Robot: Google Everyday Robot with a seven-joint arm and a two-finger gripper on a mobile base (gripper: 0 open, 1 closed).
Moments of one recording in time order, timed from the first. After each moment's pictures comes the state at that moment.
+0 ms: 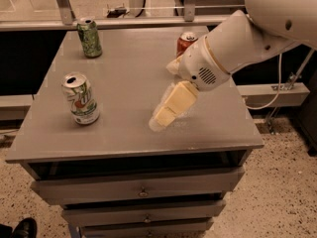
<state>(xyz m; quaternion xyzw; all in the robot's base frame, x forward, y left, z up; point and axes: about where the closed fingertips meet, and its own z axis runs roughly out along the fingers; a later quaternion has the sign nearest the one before) 0.482 -0.022 0.922 -0.57 0.73 0.23 0.29</state>
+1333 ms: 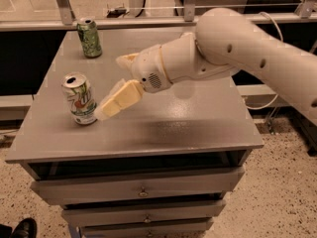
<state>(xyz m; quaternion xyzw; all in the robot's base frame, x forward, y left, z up) 0.519 0.099 0.920 -0.56 0.63 0.36 0.40</state>
